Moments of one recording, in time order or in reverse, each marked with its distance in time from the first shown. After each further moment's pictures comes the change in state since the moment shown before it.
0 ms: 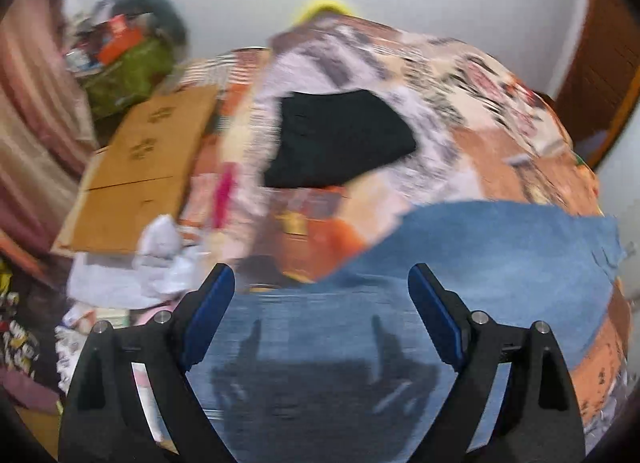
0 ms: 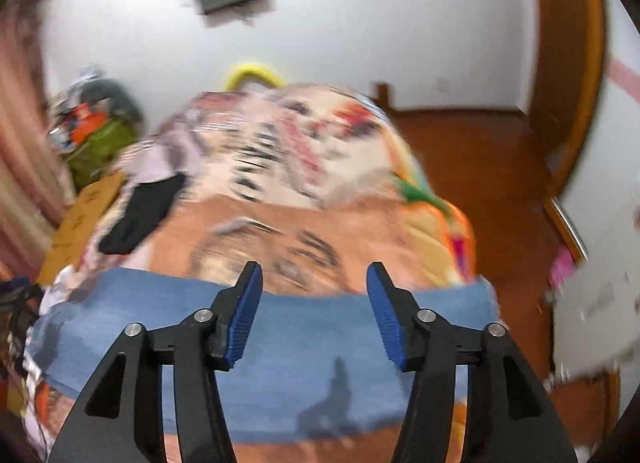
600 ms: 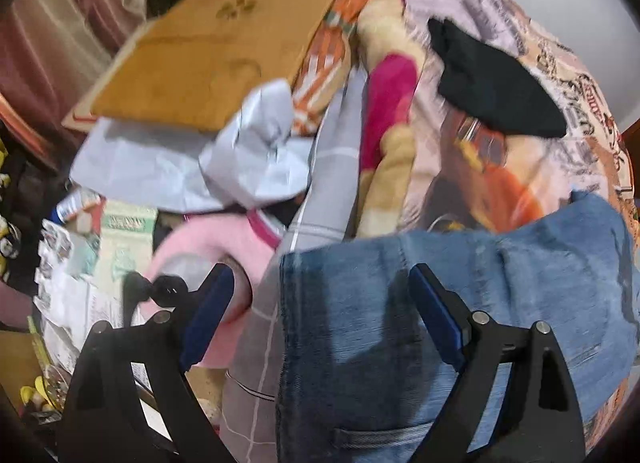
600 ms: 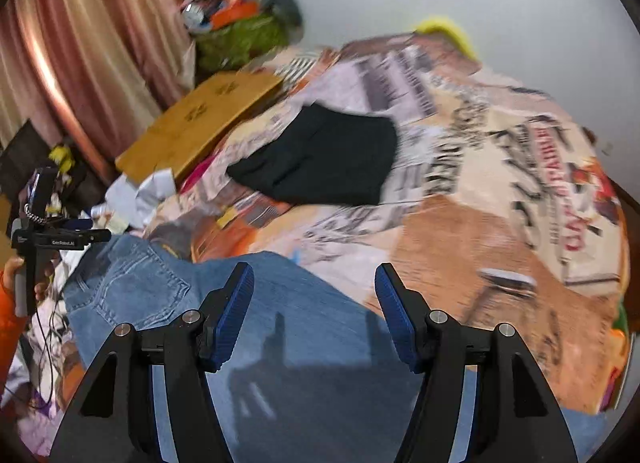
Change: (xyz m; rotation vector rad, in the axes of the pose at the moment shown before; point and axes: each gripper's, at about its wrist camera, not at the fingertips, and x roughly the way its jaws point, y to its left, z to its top) left arm 0.099 0.169 -0.072 -0.285 0.271 0.006; right arm 0.152 0.221 0.003 -0.383 0.265 0.326
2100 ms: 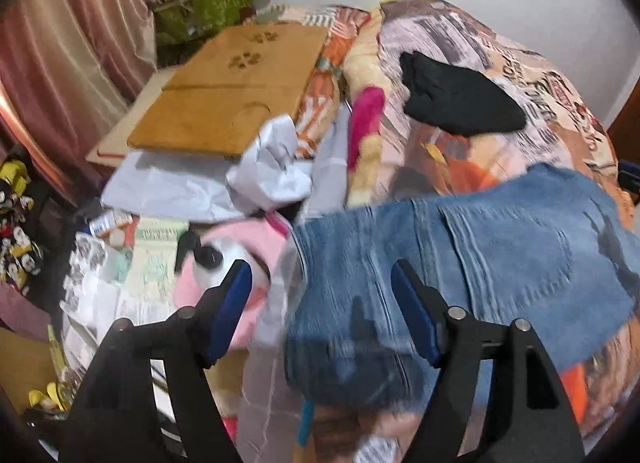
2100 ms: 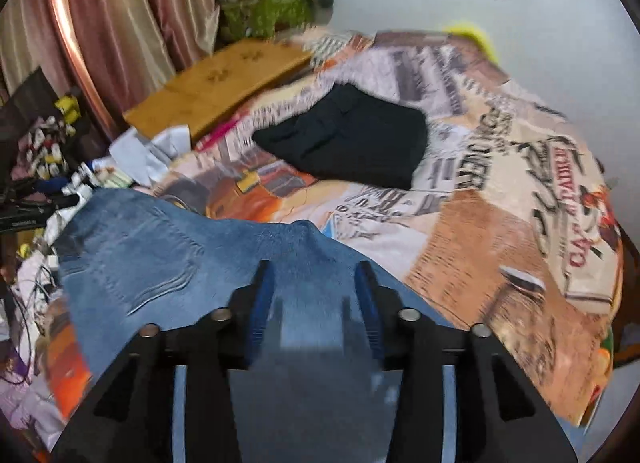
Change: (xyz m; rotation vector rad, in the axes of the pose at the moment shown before) left arm -0.083 -0.014 -0.069 0.078 -0.171 0.025; right arm -0.046 0.038 -0.033 -0.119 -0.016 -0.050
